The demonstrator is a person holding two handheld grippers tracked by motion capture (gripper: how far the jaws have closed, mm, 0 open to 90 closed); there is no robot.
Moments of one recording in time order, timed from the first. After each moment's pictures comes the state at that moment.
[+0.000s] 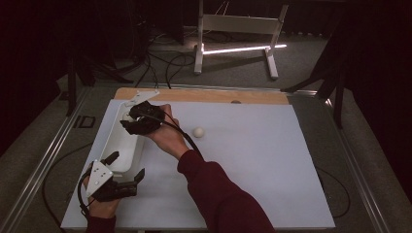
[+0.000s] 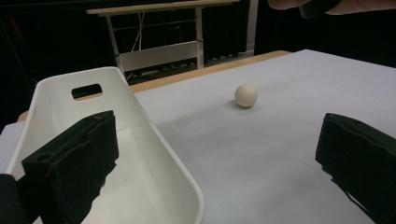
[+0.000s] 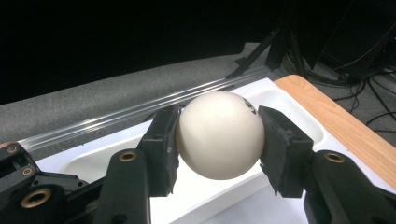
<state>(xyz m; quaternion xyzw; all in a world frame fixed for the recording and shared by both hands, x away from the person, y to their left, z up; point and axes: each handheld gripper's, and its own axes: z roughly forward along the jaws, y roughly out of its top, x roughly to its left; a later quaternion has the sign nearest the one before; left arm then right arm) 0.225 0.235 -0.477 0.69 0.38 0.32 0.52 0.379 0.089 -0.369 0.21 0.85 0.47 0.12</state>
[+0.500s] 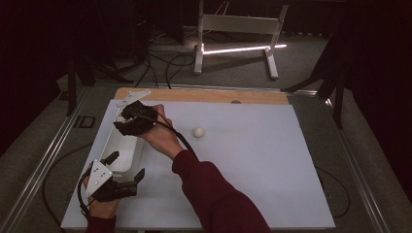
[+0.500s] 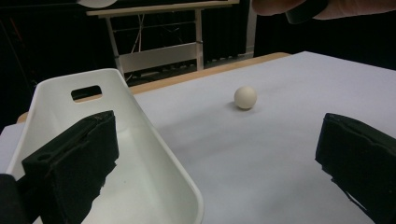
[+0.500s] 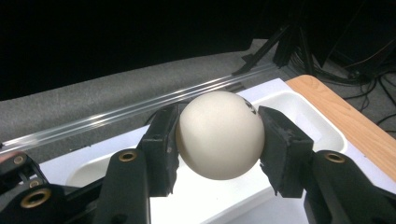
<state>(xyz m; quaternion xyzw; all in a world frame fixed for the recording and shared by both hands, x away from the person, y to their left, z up) 0.224 0.235 -0.476 0.69 0.38 0.32 0.53 0.379 0.107 -0.369 0.20 0.85 0.47 0.11</state>
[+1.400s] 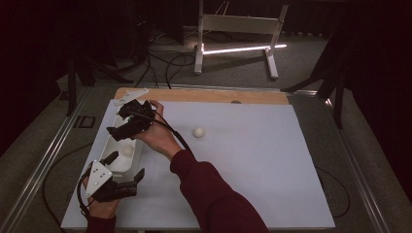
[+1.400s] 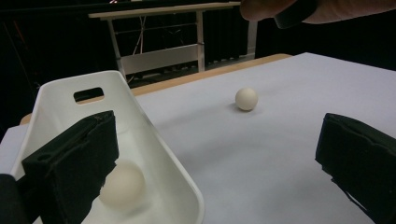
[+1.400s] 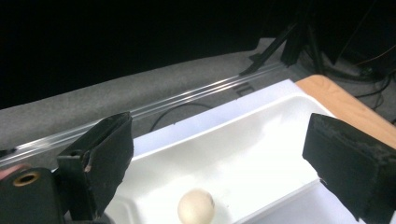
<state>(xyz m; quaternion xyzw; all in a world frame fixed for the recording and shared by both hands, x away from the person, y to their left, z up) 0.223 0.235 -0.475 0.69 0.38 0.33 0.52 0.382 0.112 -0.369 0.21 0.85 0.47 0.09</state>
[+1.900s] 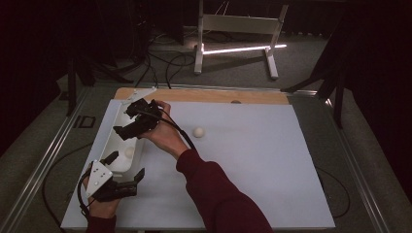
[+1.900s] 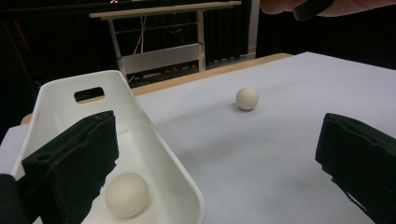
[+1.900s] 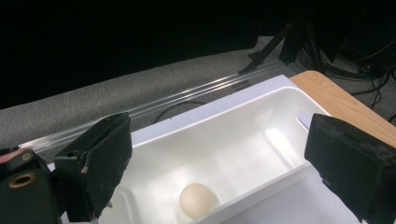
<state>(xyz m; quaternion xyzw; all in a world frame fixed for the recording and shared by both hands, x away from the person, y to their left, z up) 0.224 0.235 -0.476 0.69 0.38 0.33 0.52 0.383 0.095 -0.367 0.21 0.85 0.47 0.09</state>
